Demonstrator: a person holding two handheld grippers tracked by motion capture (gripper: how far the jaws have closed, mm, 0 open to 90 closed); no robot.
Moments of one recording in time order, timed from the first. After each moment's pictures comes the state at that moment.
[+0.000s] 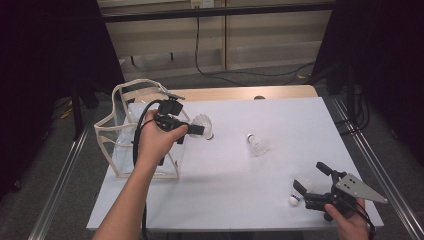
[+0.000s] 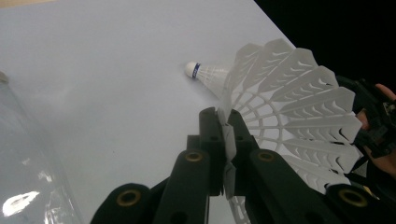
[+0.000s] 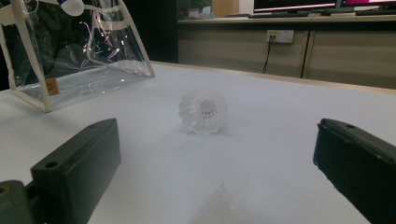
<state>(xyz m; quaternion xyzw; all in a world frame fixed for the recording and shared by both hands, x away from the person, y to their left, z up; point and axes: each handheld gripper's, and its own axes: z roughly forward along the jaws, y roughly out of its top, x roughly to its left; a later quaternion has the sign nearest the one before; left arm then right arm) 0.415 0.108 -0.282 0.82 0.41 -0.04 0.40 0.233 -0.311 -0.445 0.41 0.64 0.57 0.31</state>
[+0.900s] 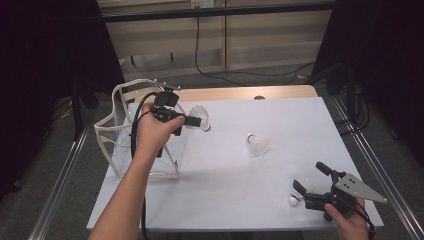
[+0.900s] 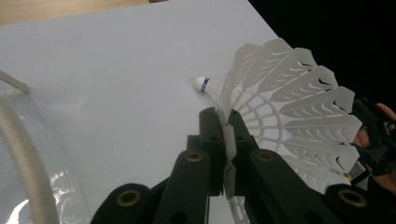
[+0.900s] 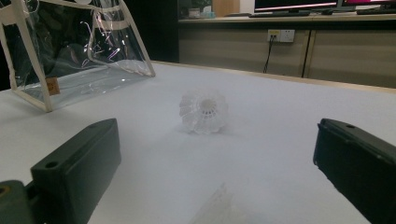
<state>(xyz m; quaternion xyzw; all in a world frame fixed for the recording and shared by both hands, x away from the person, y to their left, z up) 0.431 0.113 -0.271 0.81 0.42 -0.04 0.41 0.234 -0.311 -0.445 0.41 0.64 0.57 0.31</state>
